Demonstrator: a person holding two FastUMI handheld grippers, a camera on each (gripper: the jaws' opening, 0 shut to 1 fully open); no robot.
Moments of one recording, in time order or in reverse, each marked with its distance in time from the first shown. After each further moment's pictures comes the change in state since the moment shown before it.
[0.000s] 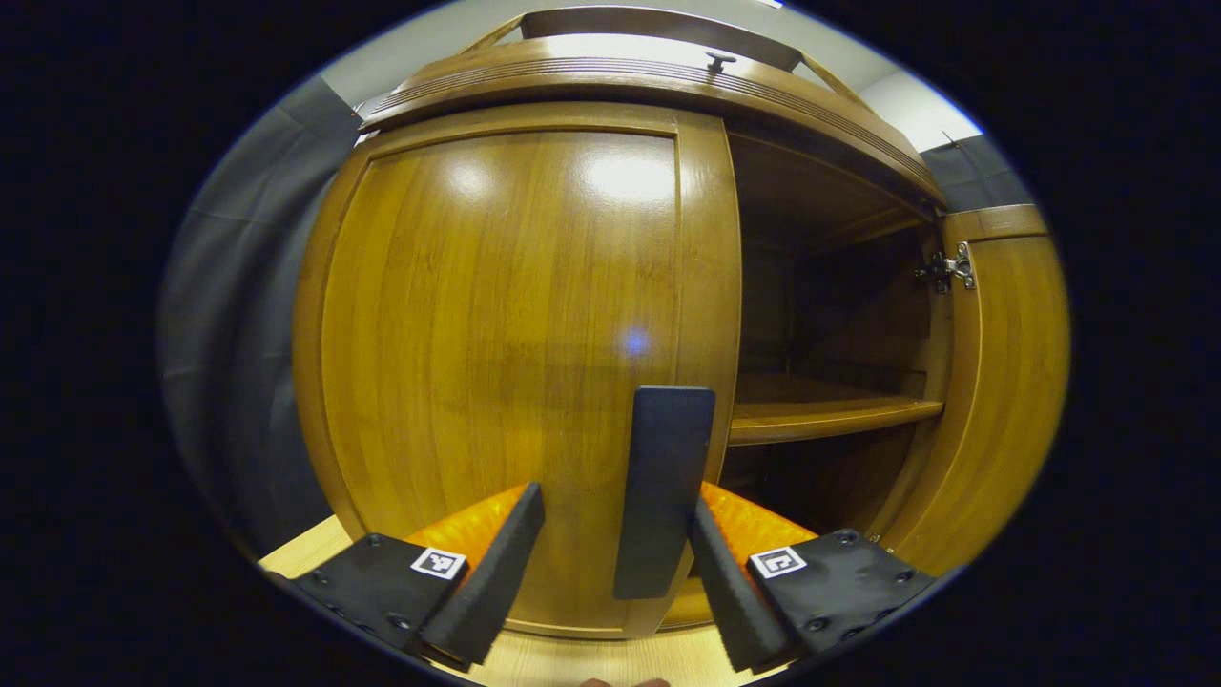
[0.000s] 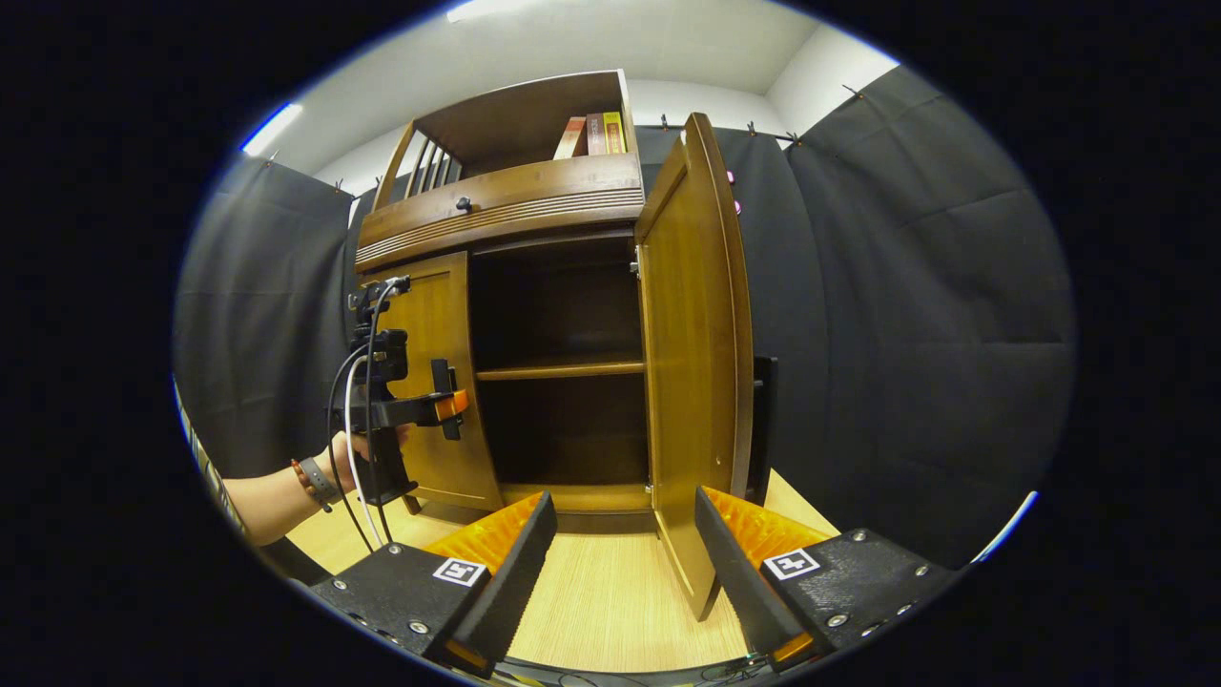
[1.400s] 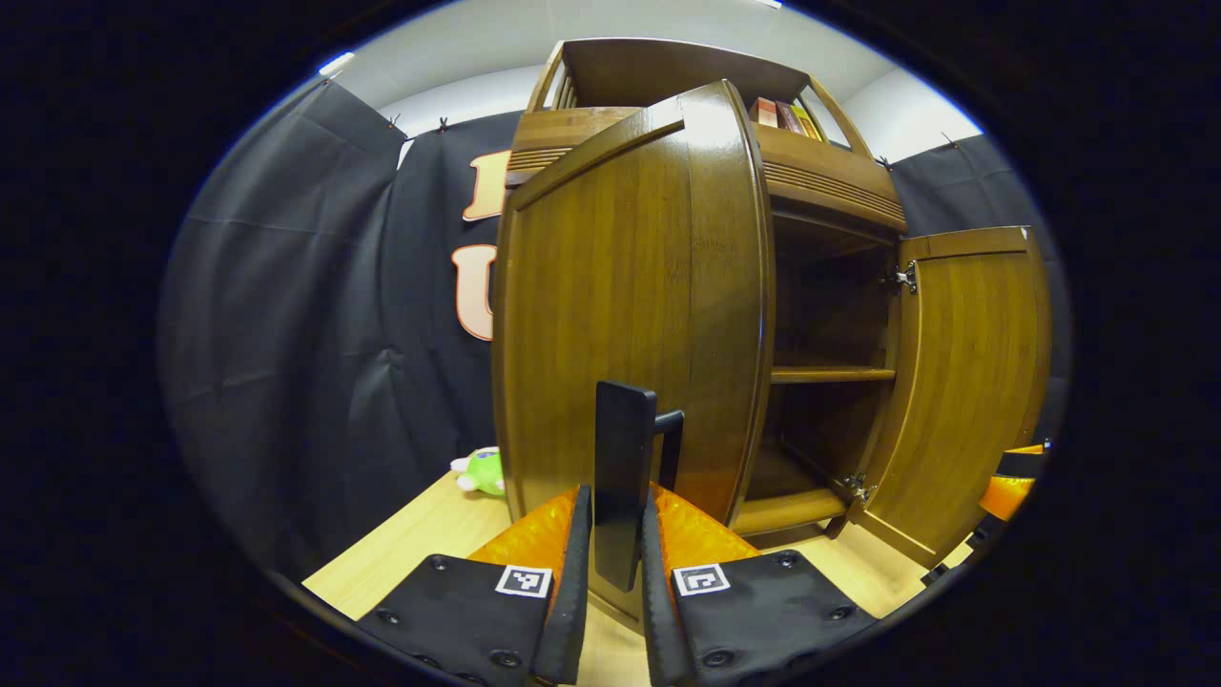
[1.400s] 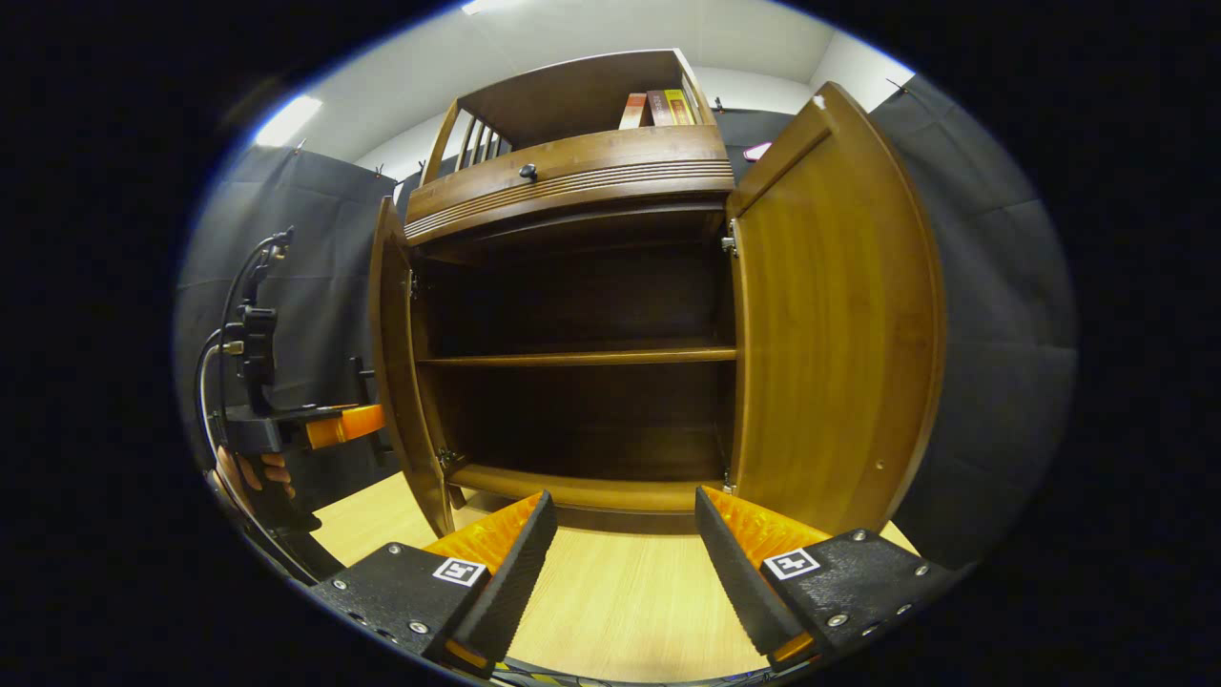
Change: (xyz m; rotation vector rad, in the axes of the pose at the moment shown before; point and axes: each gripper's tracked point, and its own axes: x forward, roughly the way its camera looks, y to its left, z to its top) left arm -0.126 0.065 0.017 0.032 0.056 0.132; right arm 0.042 0.094 -0.010 -0.026 0.053 0.171
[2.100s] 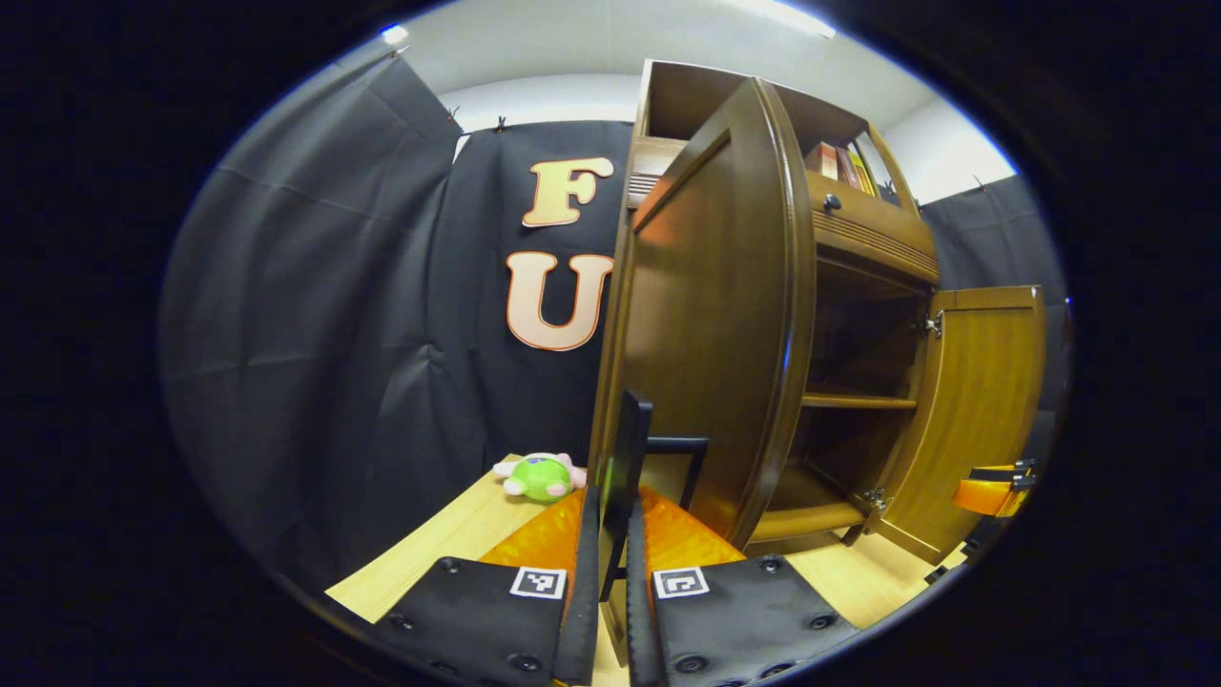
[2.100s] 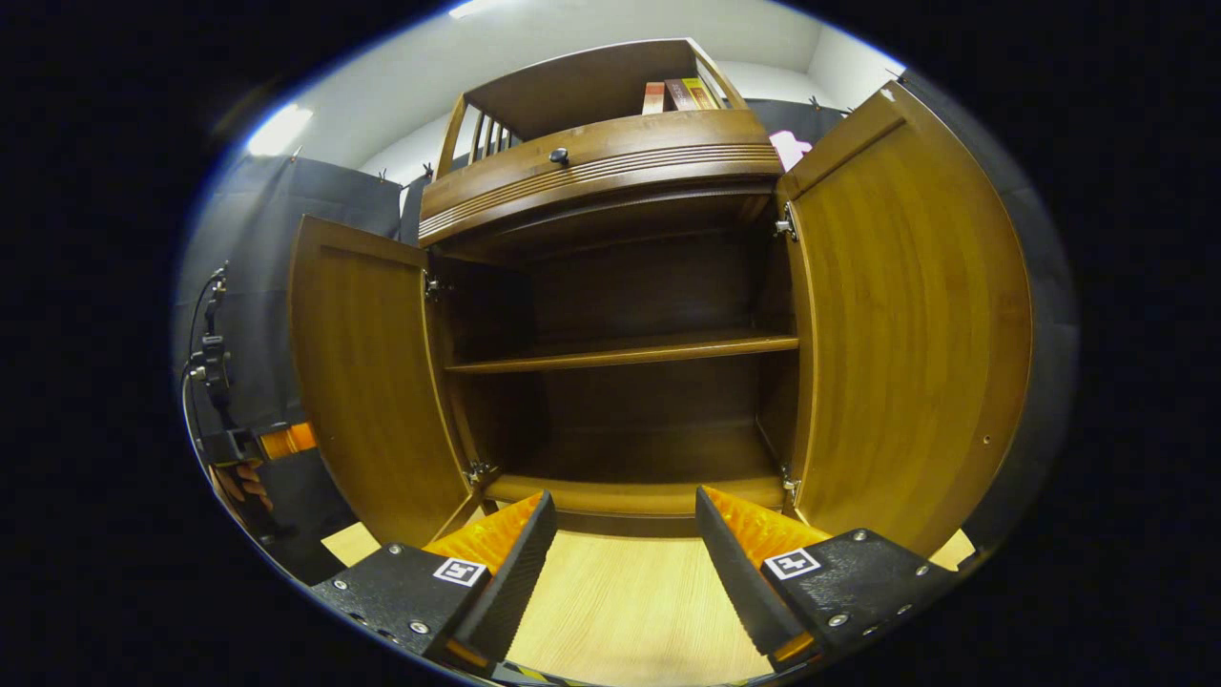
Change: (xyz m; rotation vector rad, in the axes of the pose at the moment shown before) left arm -0.029 0.117 0.008 -0.108 -0.064 -0.026; right arm 0.036 0.053 -0.008 0.020 0.010 0.017
